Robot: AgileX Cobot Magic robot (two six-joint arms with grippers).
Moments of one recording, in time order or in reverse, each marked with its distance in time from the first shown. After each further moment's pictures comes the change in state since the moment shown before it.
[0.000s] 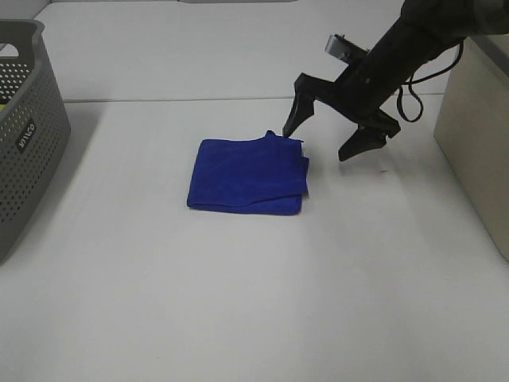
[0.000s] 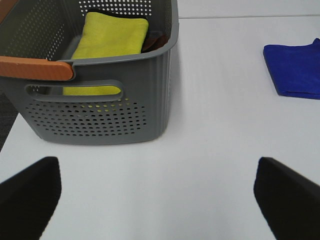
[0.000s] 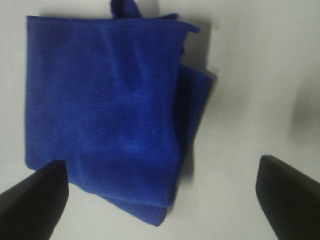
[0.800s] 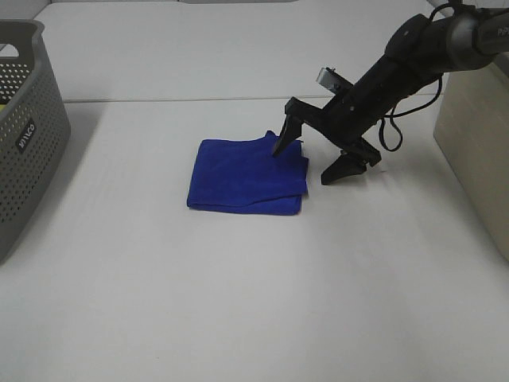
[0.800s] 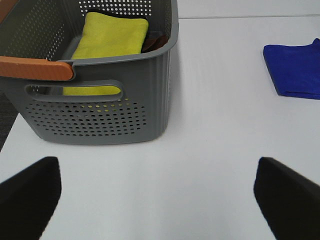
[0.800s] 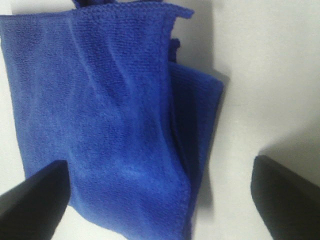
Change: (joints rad) left arm 0.000 0.000 0.000 0.000 0.000 0.000; right arm 0.005 0.127 -0.020 0.126 -0.011 -0.016
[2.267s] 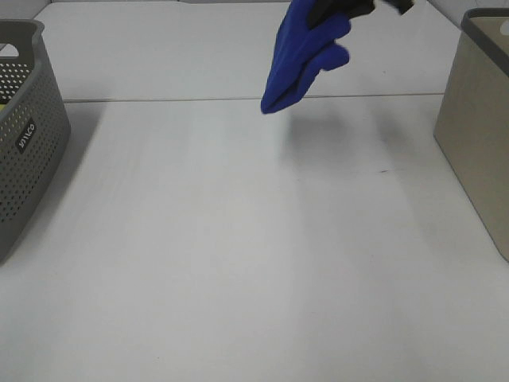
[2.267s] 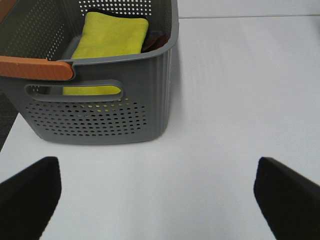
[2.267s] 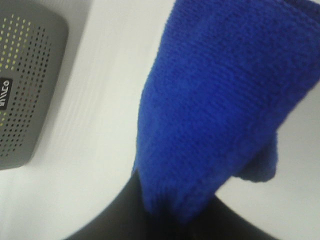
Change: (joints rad) left arm 0.000 0.000 0.000 0.000 0.000 0.000; right arm -0.024 -0.225 -0.453 -0.147 0.331 -0.008
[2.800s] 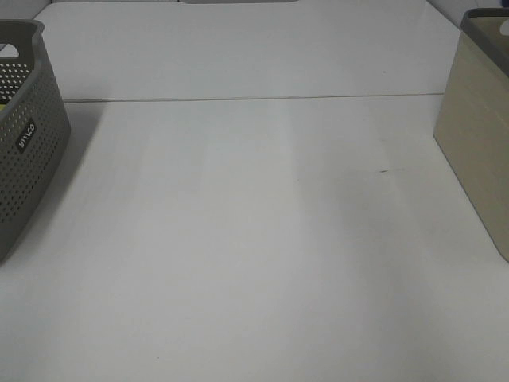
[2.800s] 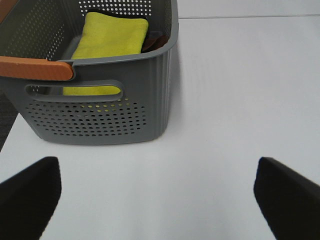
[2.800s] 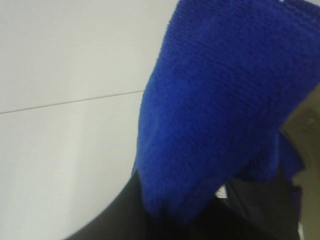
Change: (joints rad) left arm 0.000 0.000 0.000 0.000 0.000 0.000; right arm -0.434 -0.355 0.060 -0.249 0.010 0.002
